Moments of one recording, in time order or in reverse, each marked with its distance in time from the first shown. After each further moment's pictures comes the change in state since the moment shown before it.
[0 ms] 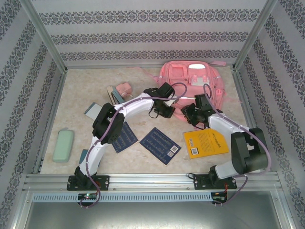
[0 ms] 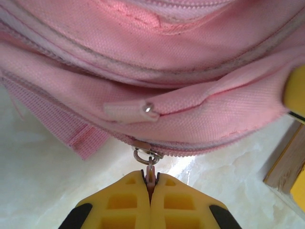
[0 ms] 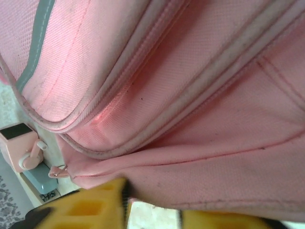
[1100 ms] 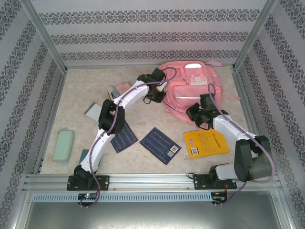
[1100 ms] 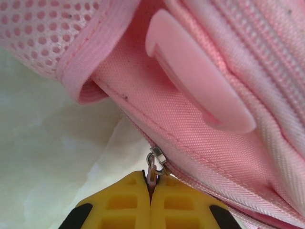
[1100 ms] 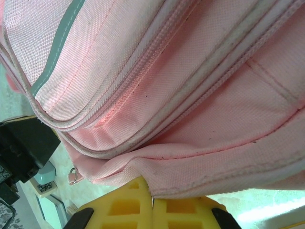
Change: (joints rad) left arm 0.174 0.276 0.487 -0.244 -0.125 0.045; right arm -0.048 -0.101 -0.008 -0.086 -0.012 -0.110
